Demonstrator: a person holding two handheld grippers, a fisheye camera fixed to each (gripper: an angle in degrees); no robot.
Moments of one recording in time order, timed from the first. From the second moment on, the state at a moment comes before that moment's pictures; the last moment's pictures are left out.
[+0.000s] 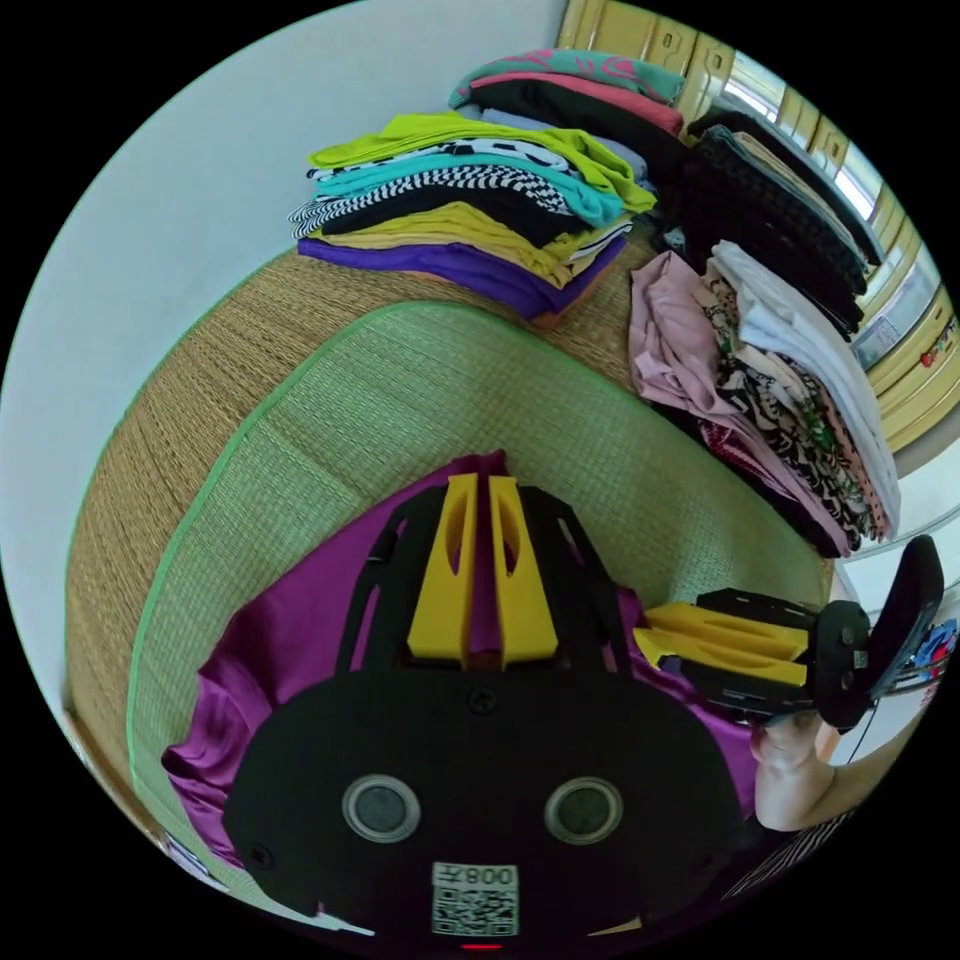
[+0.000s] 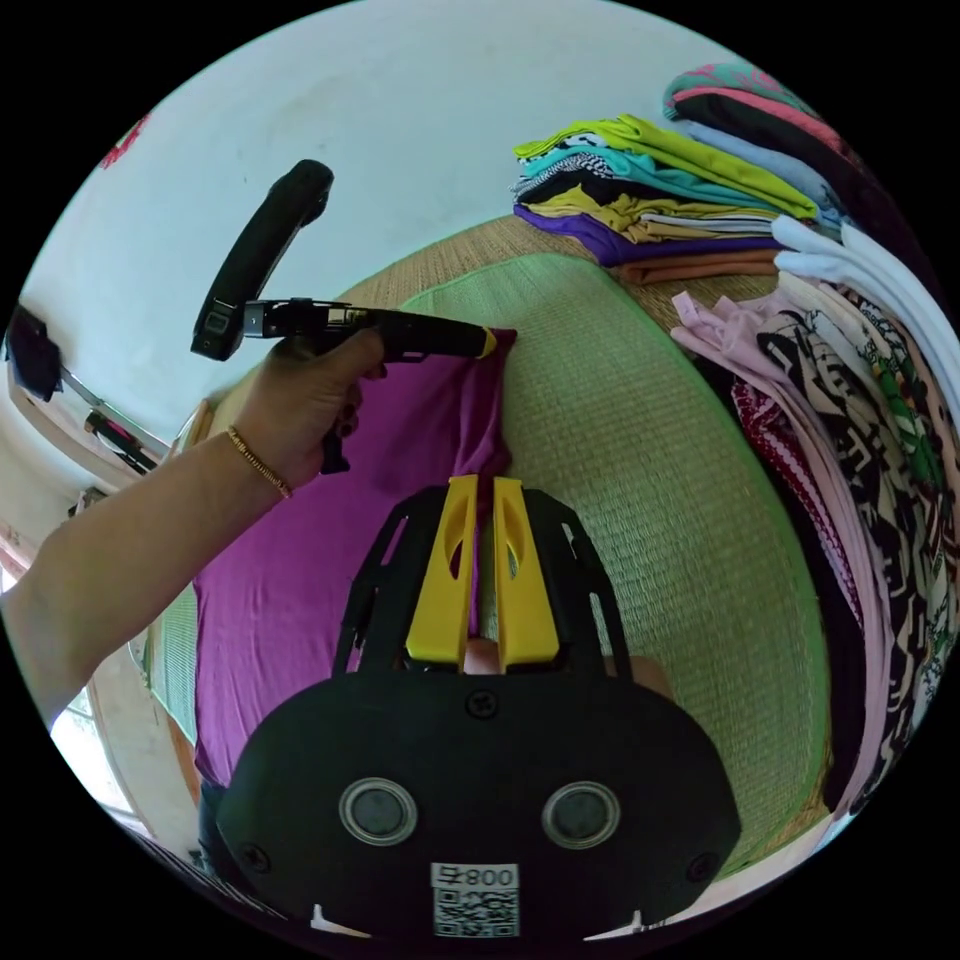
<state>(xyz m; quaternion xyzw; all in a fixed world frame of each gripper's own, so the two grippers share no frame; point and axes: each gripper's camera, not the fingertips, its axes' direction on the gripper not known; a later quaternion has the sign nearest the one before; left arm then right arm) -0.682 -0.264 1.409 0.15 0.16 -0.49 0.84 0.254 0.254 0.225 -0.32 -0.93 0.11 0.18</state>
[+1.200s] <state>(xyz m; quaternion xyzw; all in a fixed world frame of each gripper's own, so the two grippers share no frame) -0.654 -0.107 1.348 0.35 0.19 -0.60 0.70 0.270 0.194 0.118 -0.18 -0.97 0.05 0.12</state>
